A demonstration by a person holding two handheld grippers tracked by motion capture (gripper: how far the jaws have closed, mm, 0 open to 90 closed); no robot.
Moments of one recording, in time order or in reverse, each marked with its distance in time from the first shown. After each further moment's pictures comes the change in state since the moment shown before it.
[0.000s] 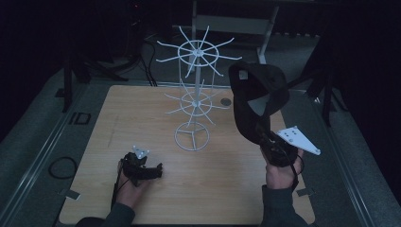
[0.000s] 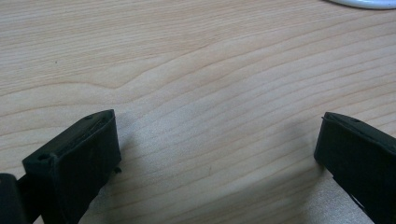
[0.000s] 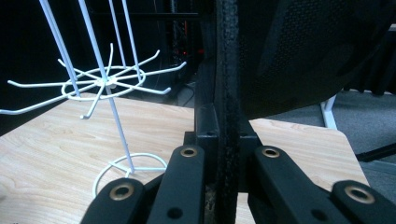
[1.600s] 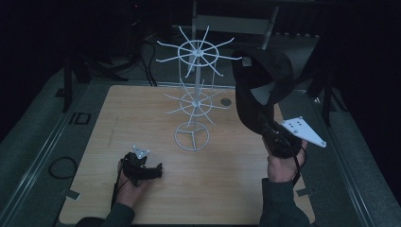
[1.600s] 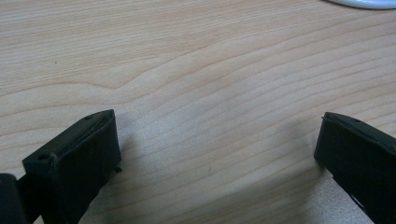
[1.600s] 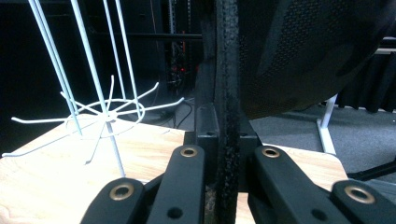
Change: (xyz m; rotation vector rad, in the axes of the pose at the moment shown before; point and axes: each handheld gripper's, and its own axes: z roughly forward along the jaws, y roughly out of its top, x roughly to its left) left arm 0.000 0.000 0.000 0.001 0.000 0.000; right arm 0.000 0.028 0.001 -0.064 -0.009 -0.008
